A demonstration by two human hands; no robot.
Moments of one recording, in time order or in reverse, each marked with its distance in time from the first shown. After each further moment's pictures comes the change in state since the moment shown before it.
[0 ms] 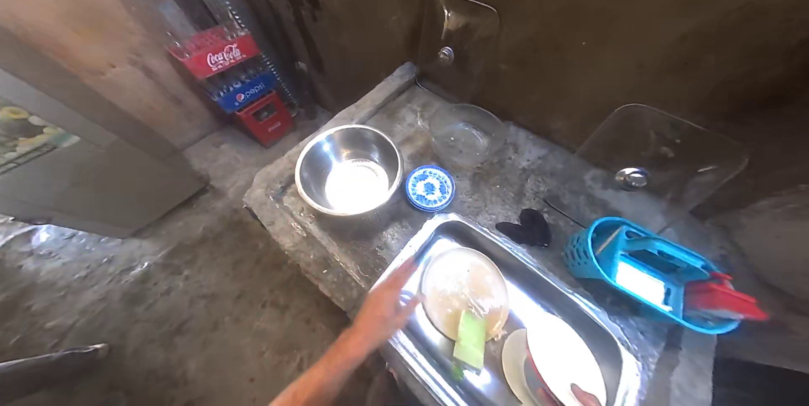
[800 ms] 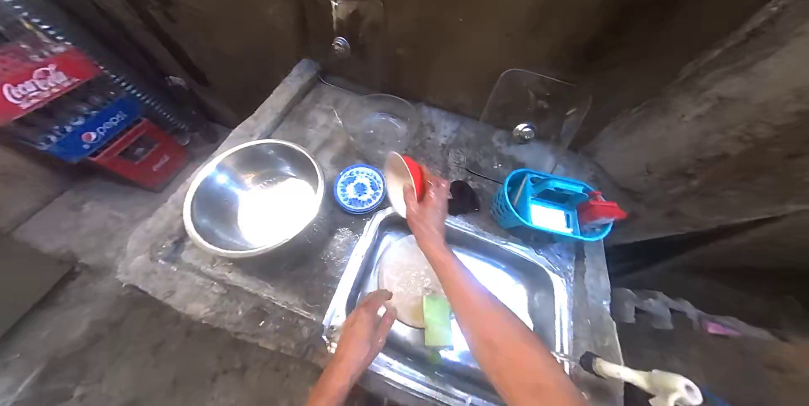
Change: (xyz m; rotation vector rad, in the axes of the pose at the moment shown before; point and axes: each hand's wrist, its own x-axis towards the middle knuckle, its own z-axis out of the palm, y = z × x) left_hand 0.019 -0.011 0.045 0.018 -0.302 -0.066; right_hand 0.049 -0.045 0.297 -0.854 -0.103 -0.985
